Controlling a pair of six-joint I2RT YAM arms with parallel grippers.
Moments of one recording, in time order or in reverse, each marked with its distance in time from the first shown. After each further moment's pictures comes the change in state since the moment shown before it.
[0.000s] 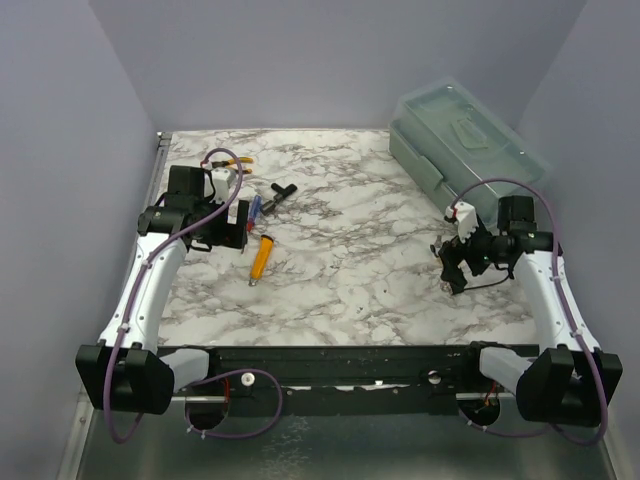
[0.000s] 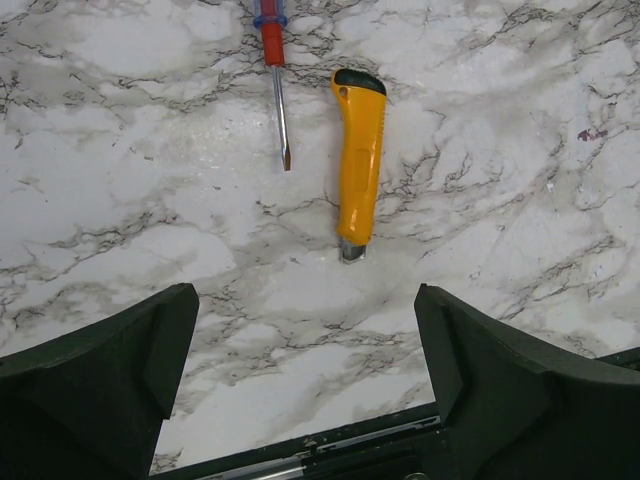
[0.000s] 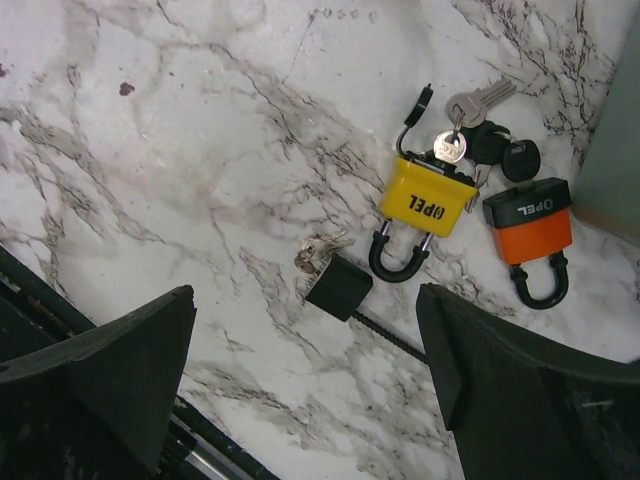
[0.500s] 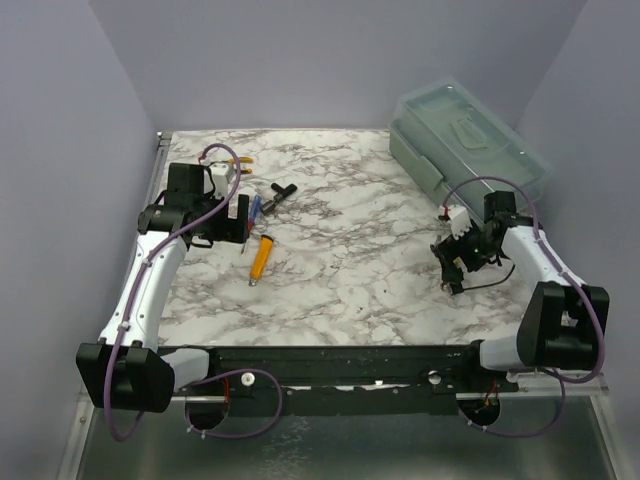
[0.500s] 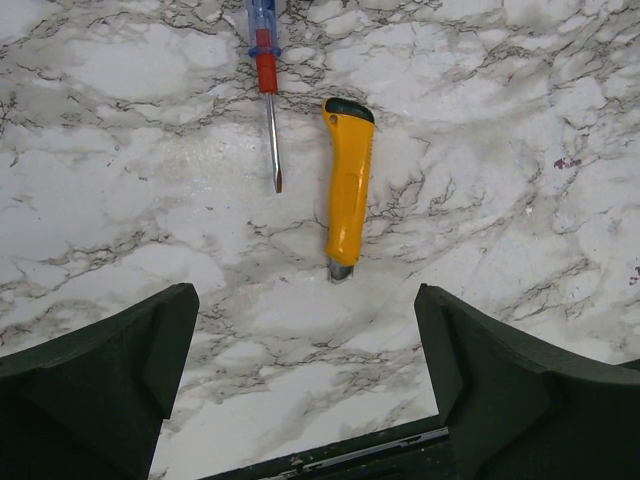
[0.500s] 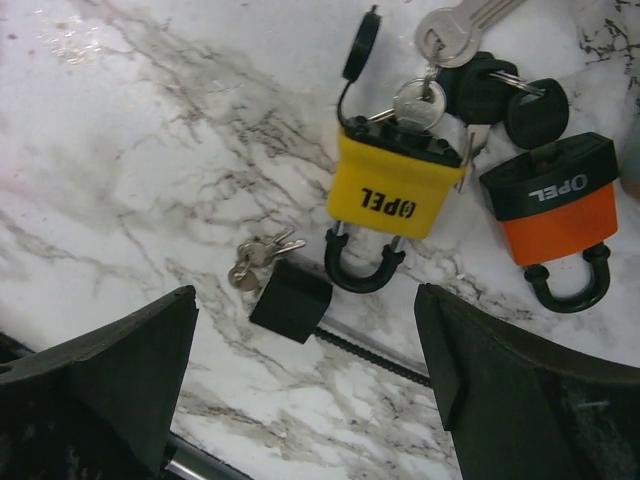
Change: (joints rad) left arm 0.000 0.012 0.010 0.032 0.016 -0.037; right arm 0.000 0.271 0.003 0.077 0.142 0.023
